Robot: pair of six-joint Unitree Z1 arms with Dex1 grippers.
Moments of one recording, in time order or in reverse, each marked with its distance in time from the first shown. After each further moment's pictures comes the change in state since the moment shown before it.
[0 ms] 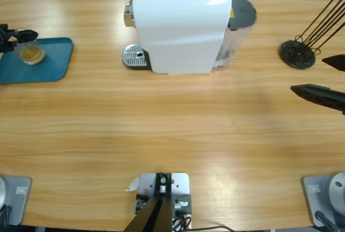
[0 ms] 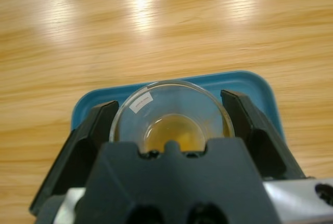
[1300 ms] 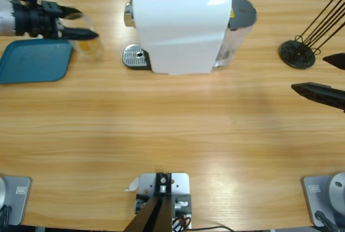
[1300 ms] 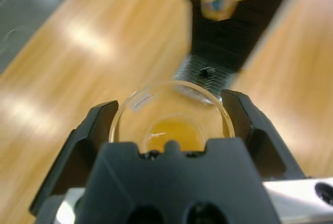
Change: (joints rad) arm 0 -0.216 -0.042 -0.293 0.389 -0.555 0.433; arm 1 0.000 -0.002 -0.008 0.004 0.000 0.000
